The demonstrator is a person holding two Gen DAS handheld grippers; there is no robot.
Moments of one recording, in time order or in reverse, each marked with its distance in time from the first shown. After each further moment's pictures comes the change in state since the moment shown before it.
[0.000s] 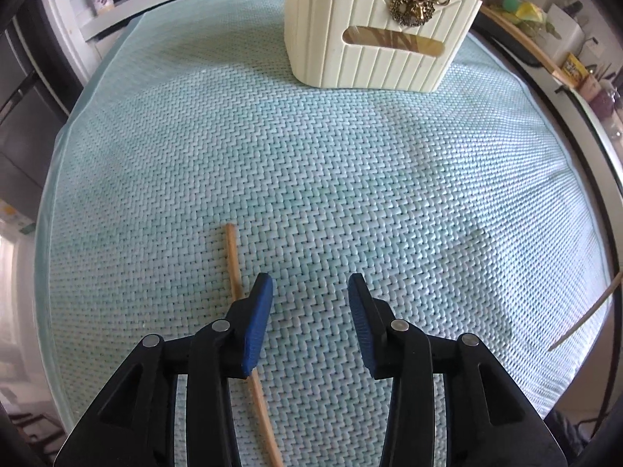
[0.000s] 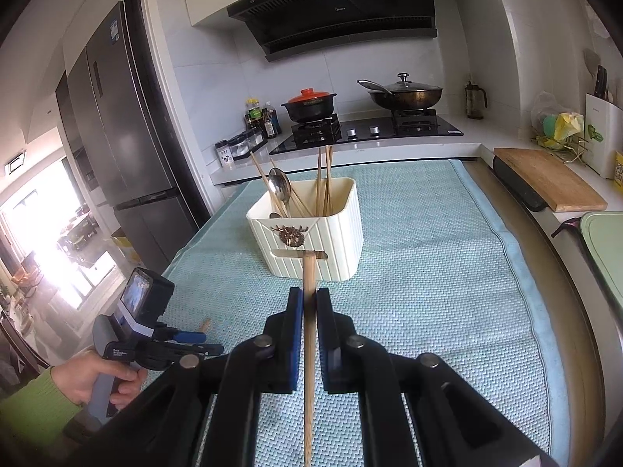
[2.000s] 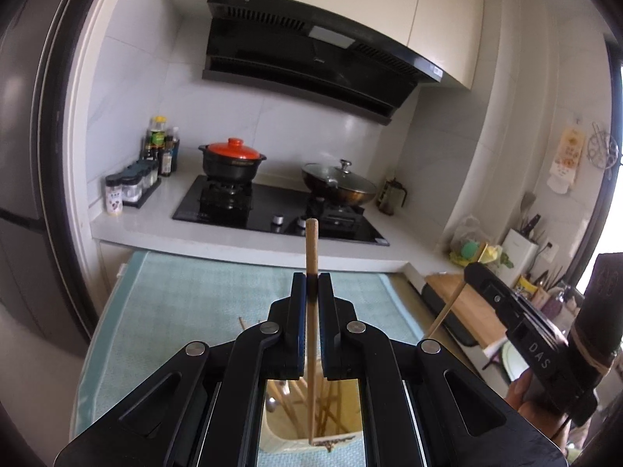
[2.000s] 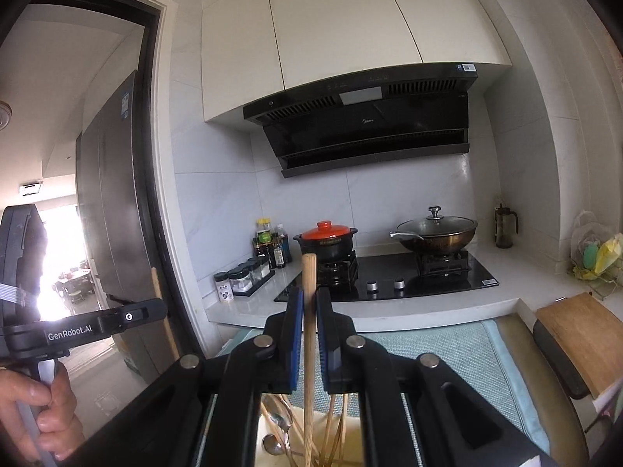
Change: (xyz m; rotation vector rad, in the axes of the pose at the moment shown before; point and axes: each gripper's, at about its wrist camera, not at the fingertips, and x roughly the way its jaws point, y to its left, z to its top) left arm -0.188 0.017 0.216 -0.149 -0.766 -0.139; right arm 0.105 0.022 0.211 -0.088 -0.409 0.033
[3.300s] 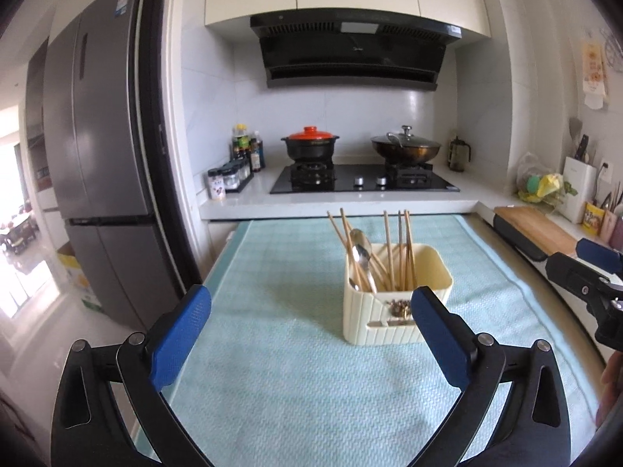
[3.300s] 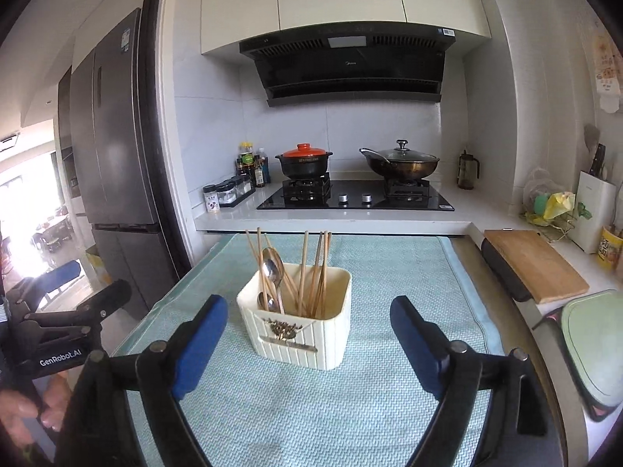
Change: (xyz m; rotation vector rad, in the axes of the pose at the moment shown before) left arm -0.147 -0.045 -0.148 0.161 -0.002 0.381; right arm -0.146 0.044 -0.084 -0.051 0.239 -0.128
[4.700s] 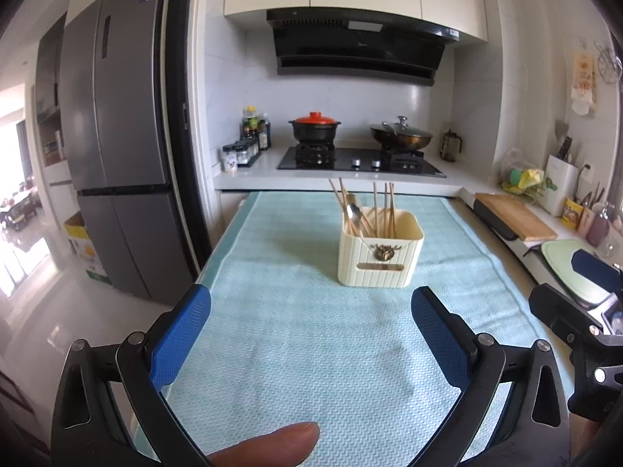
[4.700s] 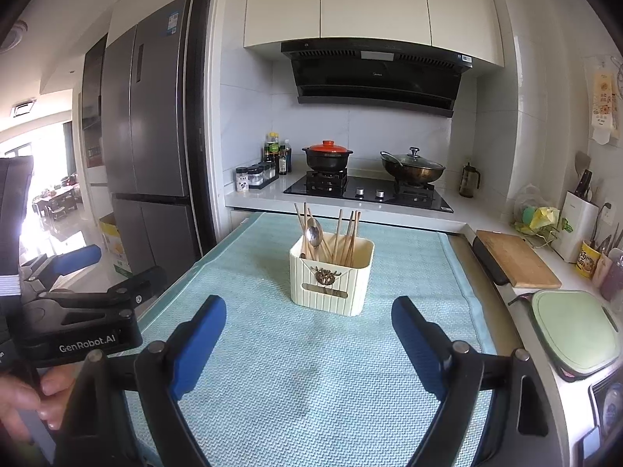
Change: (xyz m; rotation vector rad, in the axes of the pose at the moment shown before) left arm -0.105 0.016 -0.036 -0.042 0.049 -0.014; right arm -0.126 0.071 -0.044 -0.105 0.021 -0.003
